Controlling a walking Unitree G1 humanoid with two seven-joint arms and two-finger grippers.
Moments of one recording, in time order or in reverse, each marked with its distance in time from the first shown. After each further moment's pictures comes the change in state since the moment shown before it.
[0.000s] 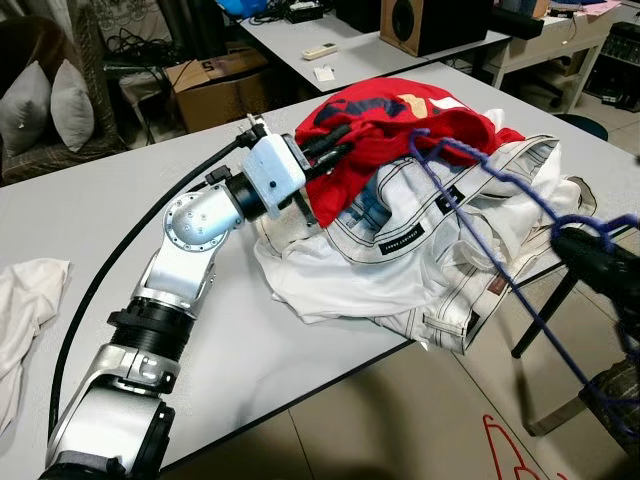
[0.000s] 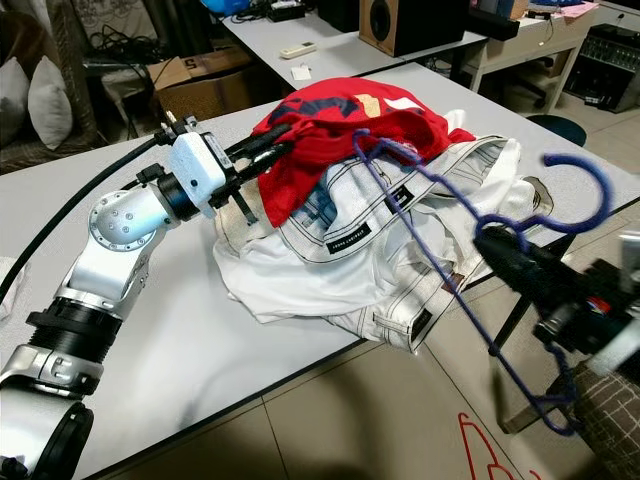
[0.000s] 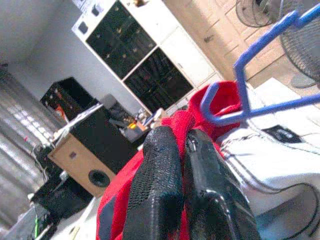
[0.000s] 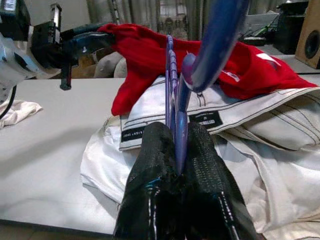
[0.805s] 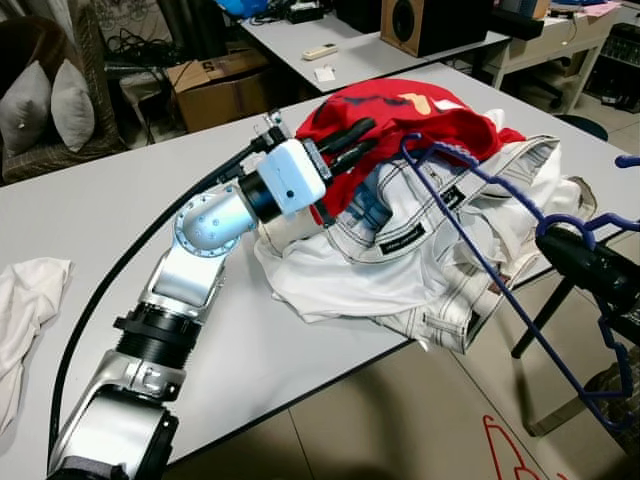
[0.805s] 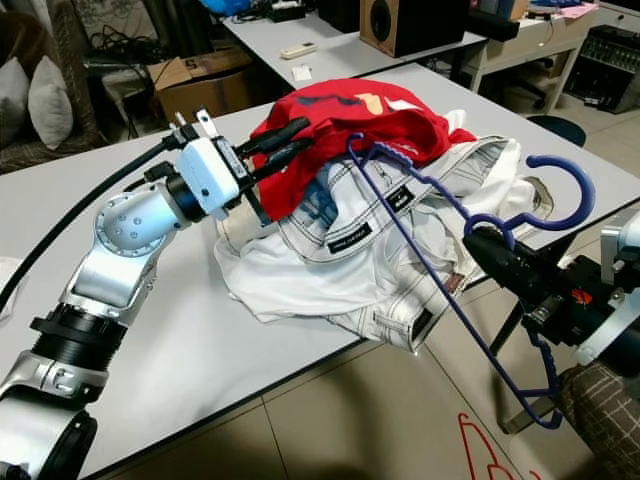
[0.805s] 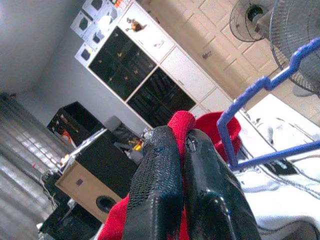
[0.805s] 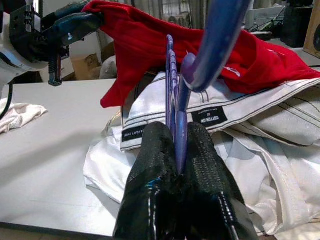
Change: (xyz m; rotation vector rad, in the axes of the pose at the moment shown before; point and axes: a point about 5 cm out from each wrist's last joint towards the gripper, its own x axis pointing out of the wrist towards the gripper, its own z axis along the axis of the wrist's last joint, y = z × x) left arm 0.011 -0.007 0.022 0.070 -0.075 -0.010; right arm 0.008 -0.006 -0.008 0.039 0.002 0.022
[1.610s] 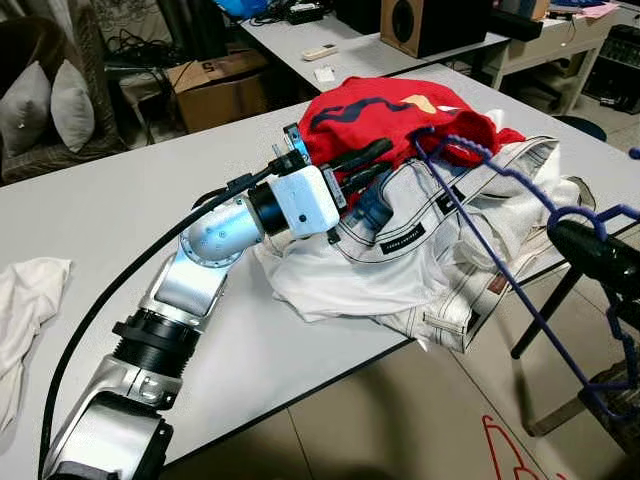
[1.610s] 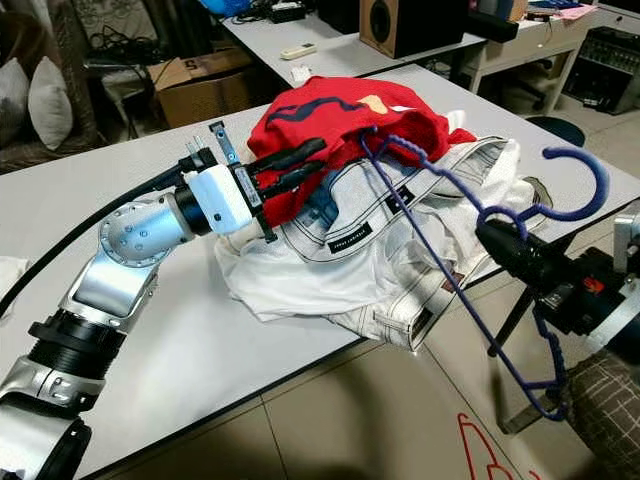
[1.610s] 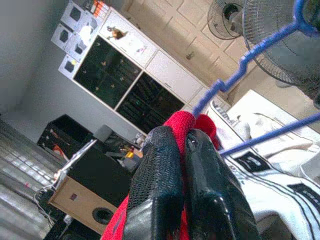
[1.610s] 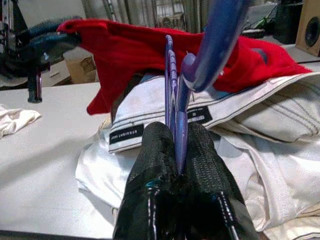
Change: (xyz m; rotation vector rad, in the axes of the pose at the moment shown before) left arm 0.001 -0.013 0.006 0.074 -0.018 -0.077; right arm 0.000 -0.014 -0.001 0.034 0.000 -0.016
